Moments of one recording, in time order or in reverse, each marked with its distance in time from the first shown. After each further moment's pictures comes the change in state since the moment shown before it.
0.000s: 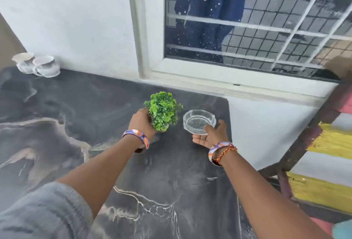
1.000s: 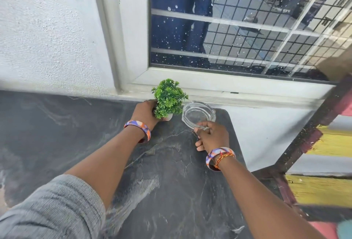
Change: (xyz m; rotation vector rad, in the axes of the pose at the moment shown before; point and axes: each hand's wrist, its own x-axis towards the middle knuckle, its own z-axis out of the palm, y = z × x) left_hand 0.152 0.004 0.029 0.054 -0.211 0.228; right_hand 0.073 -0.020 0.034 -0.514 0.235 -0.239
